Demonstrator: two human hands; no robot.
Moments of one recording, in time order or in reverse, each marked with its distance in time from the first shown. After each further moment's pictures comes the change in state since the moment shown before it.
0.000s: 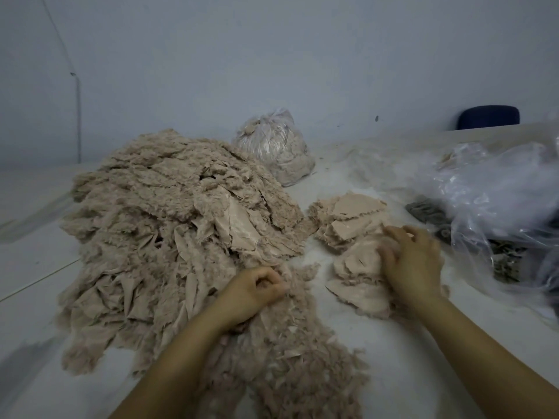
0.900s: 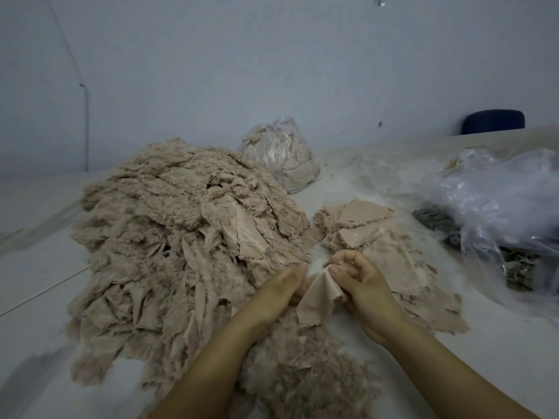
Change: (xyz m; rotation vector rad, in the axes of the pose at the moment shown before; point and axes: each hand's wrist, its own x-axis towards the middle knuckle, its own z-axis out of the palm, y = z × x) left_hand 0.009 0.018 0.025 -0.366 -0.046 -0.069; right_hand -0.048 -0.074 0.009 1.236 -0.507 0.235
